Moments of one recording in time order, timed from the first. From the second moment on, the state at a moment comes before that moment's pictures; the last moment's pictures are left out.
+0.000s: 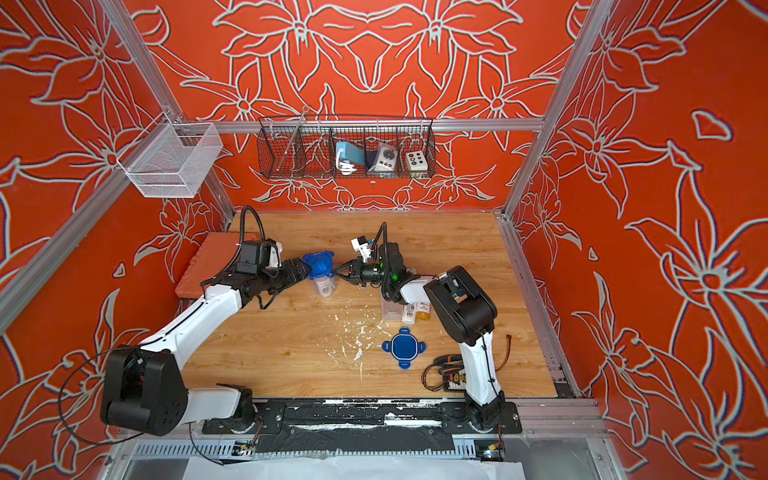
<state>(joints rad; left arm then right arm) -0.10 1.31 0.91 -0.40 0.25 -0.60 0.63 2.03 1.10 0.78 -0.89 1.14</state>
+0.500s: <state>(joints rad) -0.09 1.28 0.91 -0.37 0.23 -0.64 0.66 1.97 1.13 0.57 -0.89 0.94</state>
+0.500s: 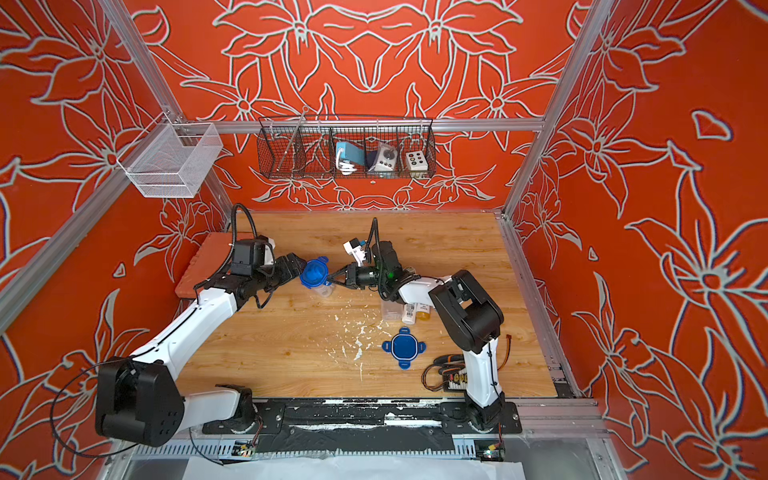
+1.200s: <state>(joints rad) -0.08 1.30 0.88 -0.28 0.27 -0.67 0.64 1.97 1.12 0.63 -0.88 0.92</state>
